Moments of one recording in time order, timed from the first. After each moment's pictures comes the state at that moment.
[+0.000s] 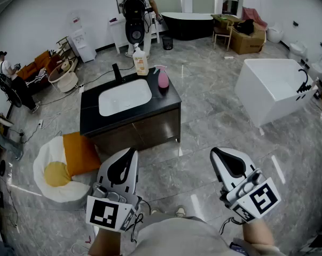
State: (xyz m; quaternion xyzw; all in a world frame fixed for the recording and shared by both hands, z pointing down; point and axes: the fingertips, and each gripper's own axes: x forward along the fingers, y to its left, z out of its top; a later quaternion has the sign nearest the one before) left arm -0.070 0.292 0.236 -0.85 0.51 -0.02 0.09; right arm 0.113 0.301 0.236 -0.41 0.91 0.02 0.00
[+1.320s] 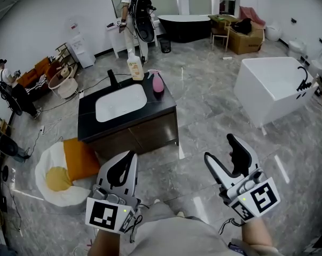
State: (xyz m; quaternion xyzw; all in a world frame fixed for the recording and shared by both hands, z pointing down) left arm -0.023 0.281 0.236 -0.85 0.51 -0.04 0.10; right arm 0.175 0.279 0.226 -0.46 0.89 0.02 0.04
